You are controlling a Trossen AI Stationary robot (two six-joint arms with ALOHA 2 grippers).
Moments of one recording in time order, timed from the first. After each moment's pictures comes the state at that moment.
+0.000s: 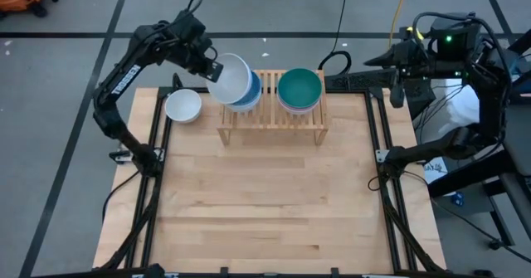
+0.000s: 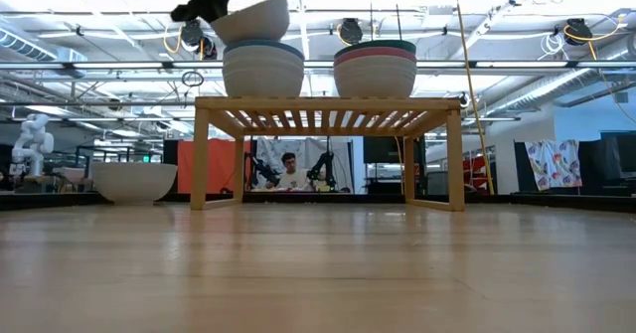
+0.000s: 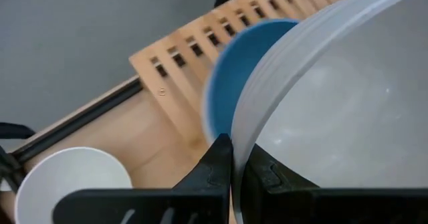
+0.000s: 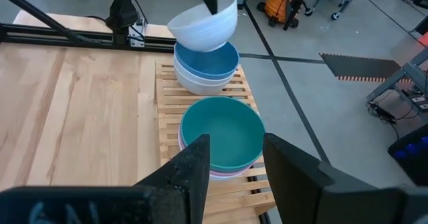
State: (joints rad) left arm 0.74 1.61 2.04 -1.43 0.10 -0.26; right arm -0.65 1.28 2.23 -1.47 -0.26 -0.43
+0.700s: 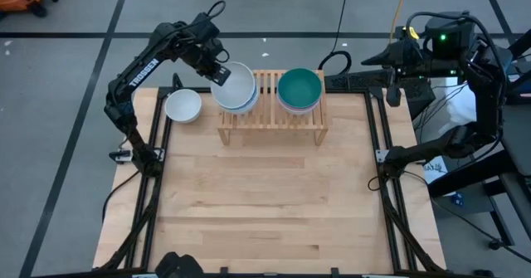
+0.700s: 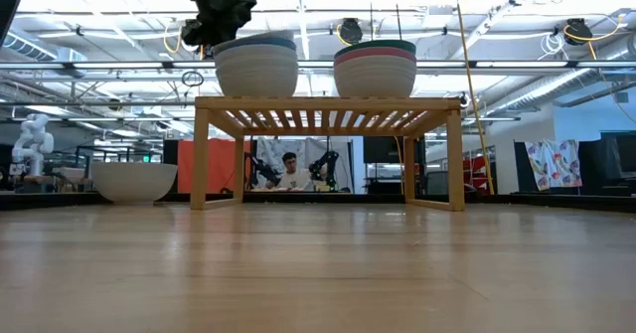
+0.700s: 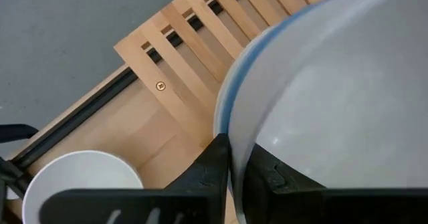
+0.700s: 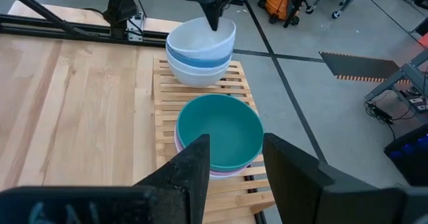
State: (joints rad) left arm 0.78 1.73 2.04 -1.46 0.14 -0.13; right arm -0.65 1.30 2.23 -1.47 -0.26 -0.46
